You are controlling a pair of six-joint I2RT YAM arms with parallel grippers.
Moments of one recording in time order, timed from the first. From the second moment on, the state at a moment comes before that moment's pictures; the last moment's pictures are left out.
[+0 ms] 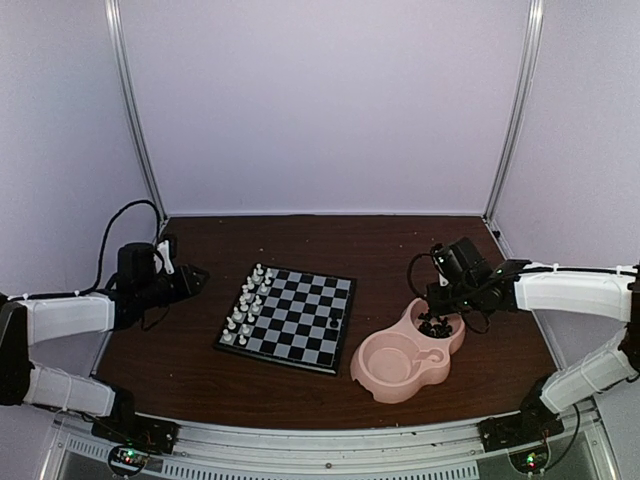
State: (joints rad) left arm -0.23 1.21 0.48 0.25 0.24 -0.51; right arm 0.65 1.30 0.76 -0.37 0.34 0.40
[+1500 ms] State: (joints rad) left arm -0.24 1.10 0.41 0.30 0.22 -0.51; right arm 0.58 1.53 0.80 -0.32 0.25 0.41
